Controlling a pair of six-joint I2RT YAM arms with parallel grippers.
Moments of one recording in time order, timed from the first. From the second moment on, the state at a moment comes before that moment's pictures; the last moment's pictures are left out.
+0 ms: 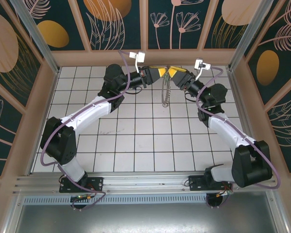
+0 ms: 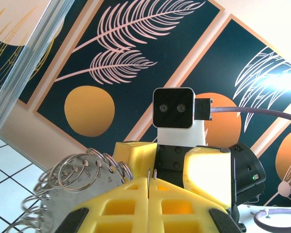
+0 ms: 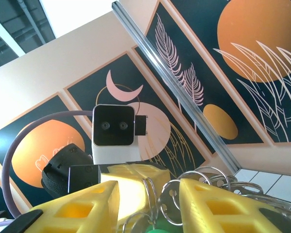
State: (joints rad) left arm -0.60 1.70 1.35 0.64 0.73 -0.85; right arm 0.29 1.32 0.86 0.98 -0.70 1.00
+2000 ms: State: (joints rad) left arm -0.49 1.71 1.46 0.34 0.96 -0.59; right arm 0.21 1.47 1.06 0.75 -1.10 0.78
